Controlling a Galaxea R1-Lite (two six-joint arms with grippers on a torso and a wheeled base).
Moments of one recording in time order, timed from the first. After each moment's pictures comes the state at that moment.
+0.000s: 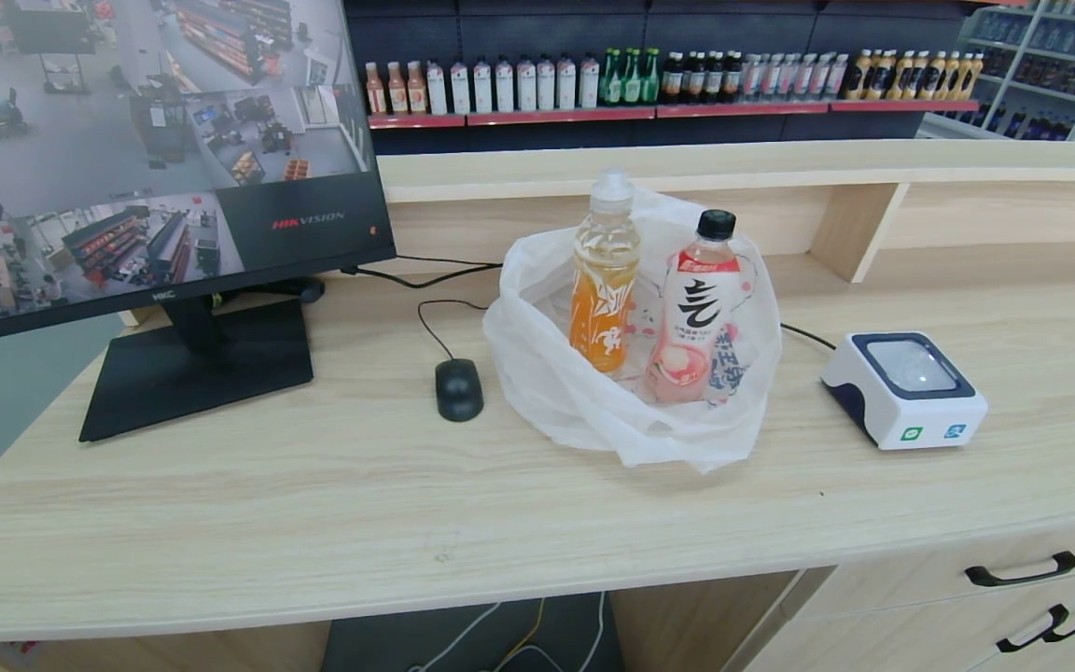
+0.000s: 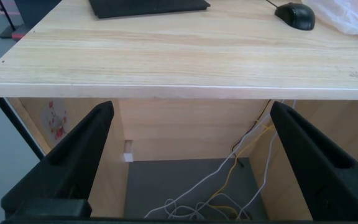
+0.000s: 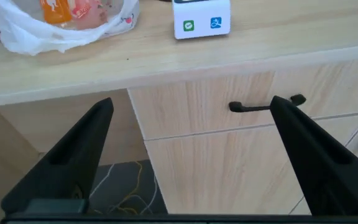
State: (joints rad) left arm 0.00 0.00 0.00 0.00 0.00 0.00; right arm 0.00 0.00 0.00 -0.06 0.03 0.06
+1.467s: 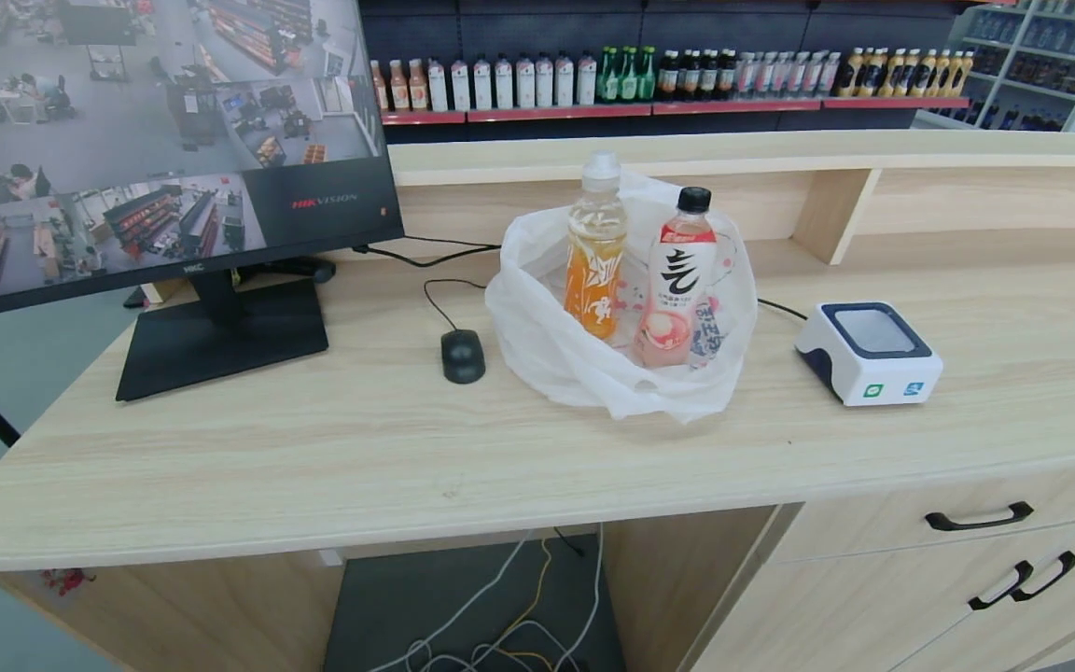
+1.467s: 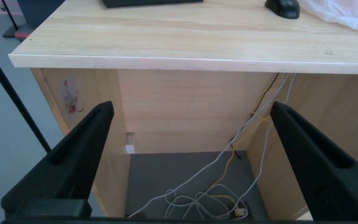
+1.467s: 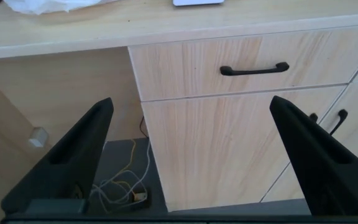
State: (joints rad) left arm 0.00 0.00 0.00 0.00 0.00 0.00; right arm 0.00 0.00 0.00 0.00 0.01 0.02
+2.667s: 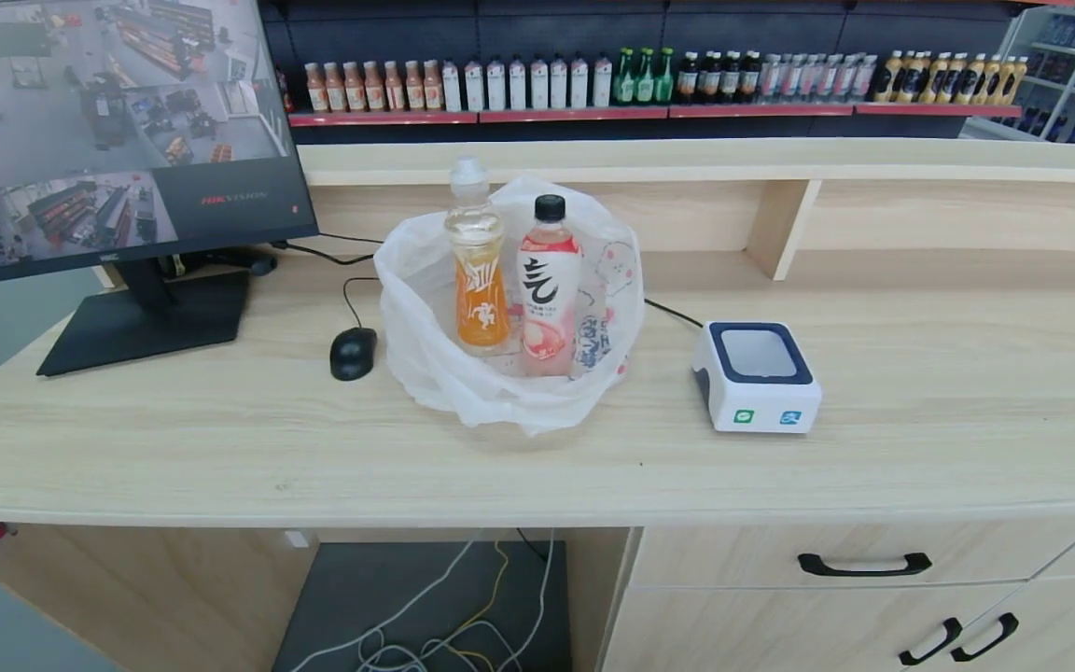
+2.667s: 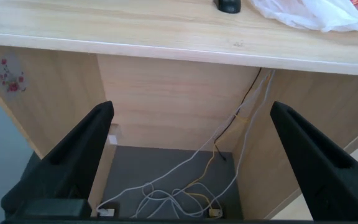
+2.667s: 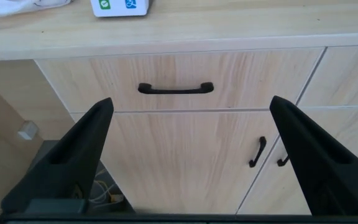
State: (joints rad) left arm 0.00 0.00 0.00 0.00 0.00 0.00; right arm 0.00 0.00 0.00 0.00 0.01 0.02
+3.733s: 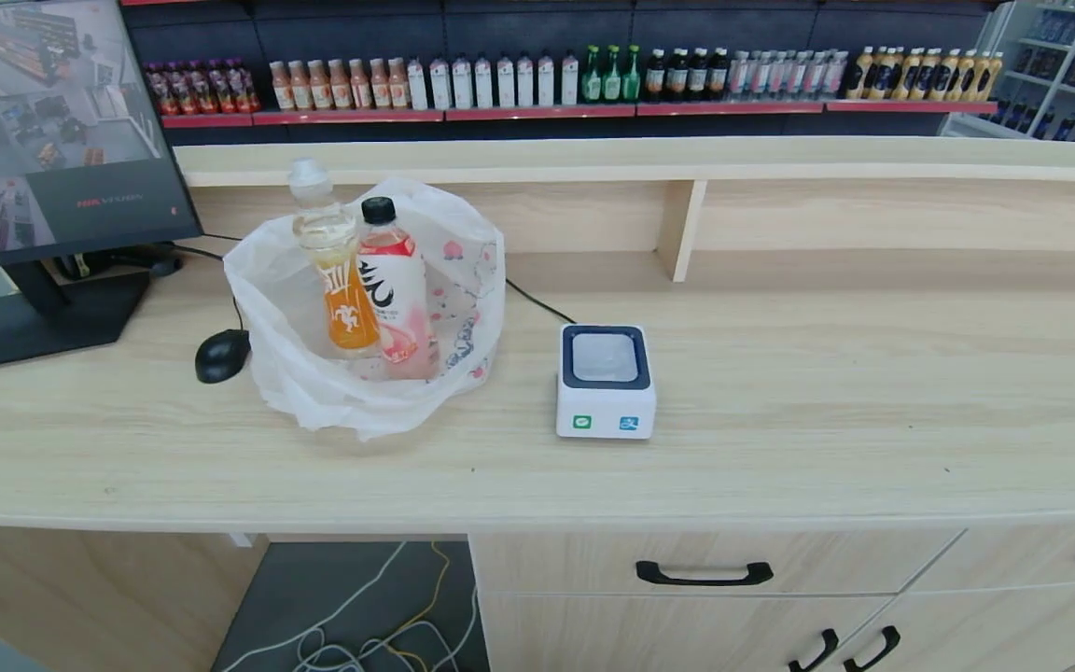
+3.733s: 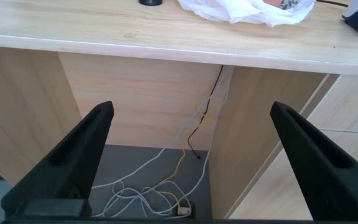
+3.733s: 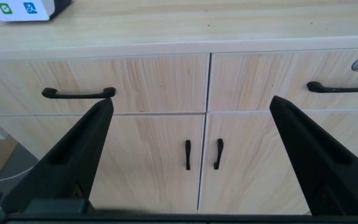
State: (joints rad) left arm 0.00 0.00 0.00 0.00 0.00 0.00; right arm 0.00 0.00 0.00 0.00 0.01 0.02
